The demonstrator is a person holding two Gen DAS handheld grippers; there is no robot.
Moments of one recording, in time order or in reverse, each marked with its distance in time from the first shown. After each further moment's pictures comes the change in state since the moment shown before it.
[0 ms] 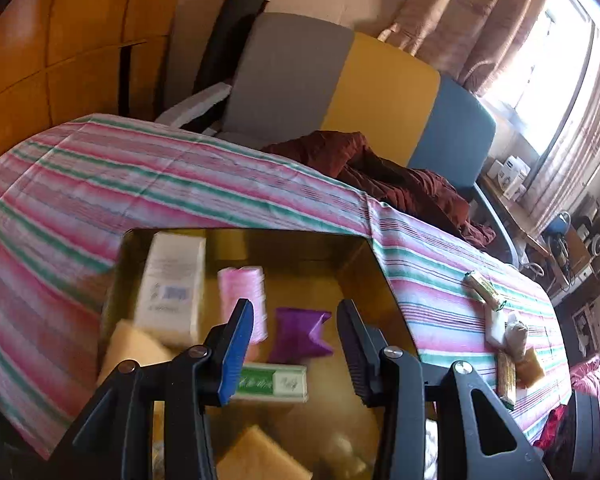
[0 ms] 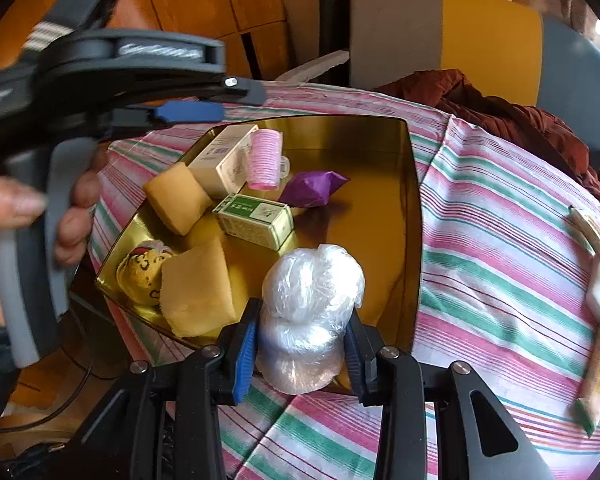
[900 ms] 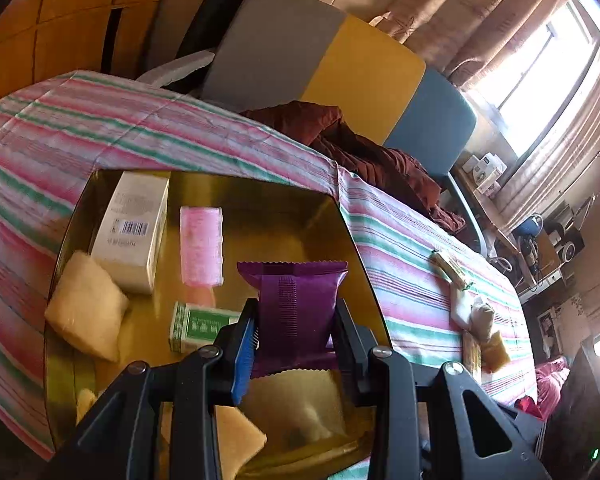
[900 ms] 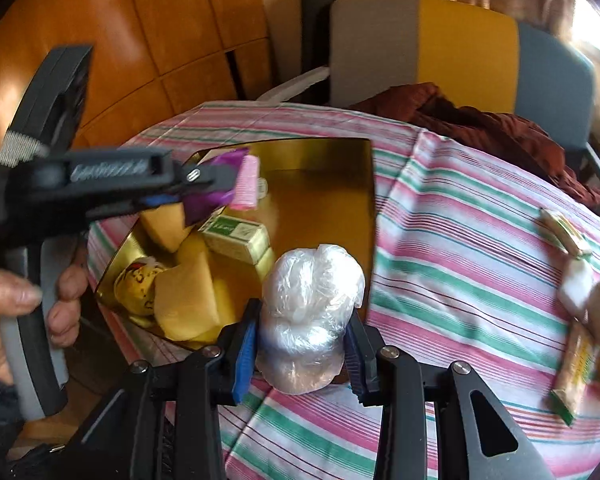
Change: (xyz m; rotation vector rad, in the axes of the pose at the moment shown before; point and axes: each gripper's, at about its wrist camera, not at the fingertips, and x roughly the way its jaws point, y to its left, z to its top) left arm 0.010 -0.010 -0.023 -0.051 0.082 -0.125; right arm -0.025 -0.012 0.002 0.023 -0.048 -0.045
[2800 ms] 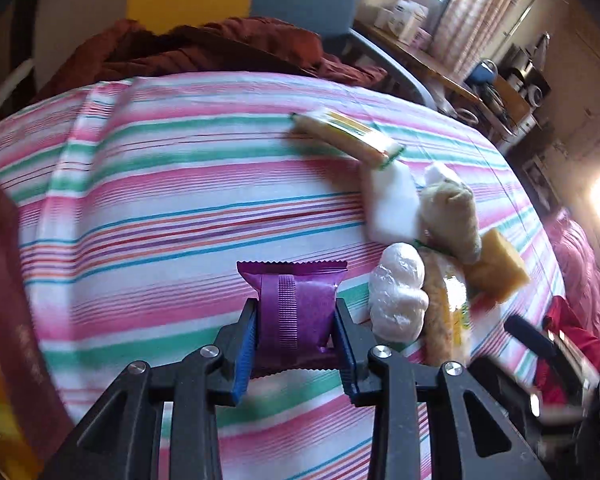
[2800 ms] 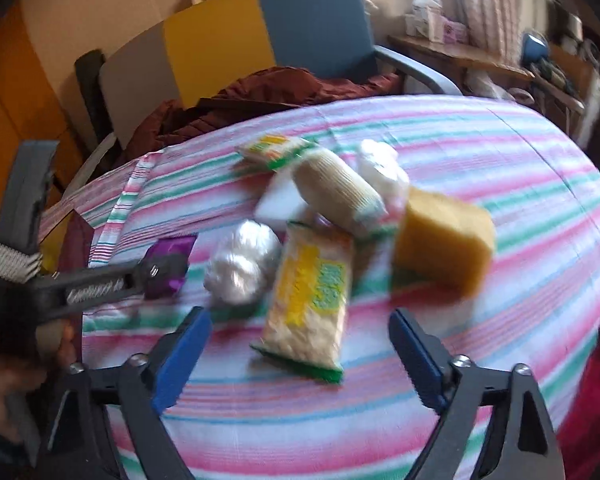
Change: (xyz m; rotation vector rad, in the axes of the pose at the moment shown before) left arm 0.171 -0.218 -0.062 0.417 0.306 -0.077; right arm -0.067 -0.244 -0.084 0.534 -0.074 -0.391
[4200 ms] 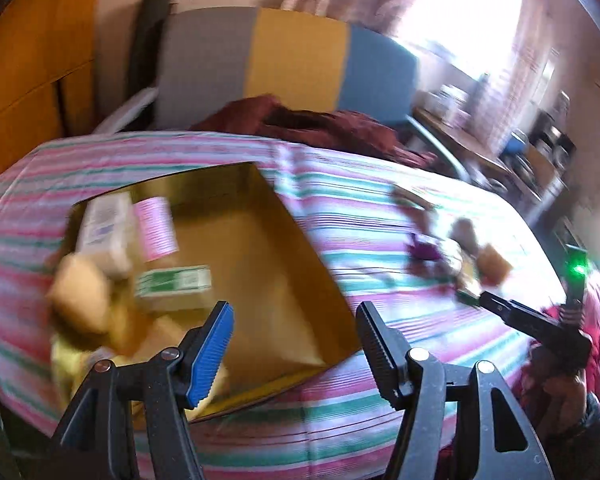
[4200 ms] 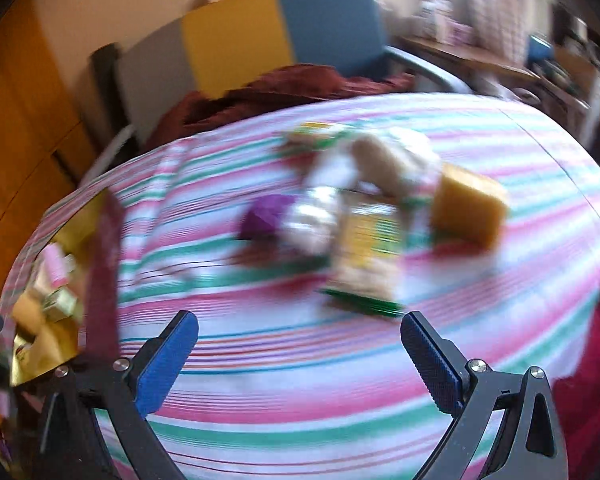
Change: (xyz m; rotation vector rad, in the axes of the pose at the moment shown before) left arm -0.194 0.088 -0.116 -0.084 -0.266 0.143; right arm -0.035 0.015 -0.043 0.076 -0.001 -0.015
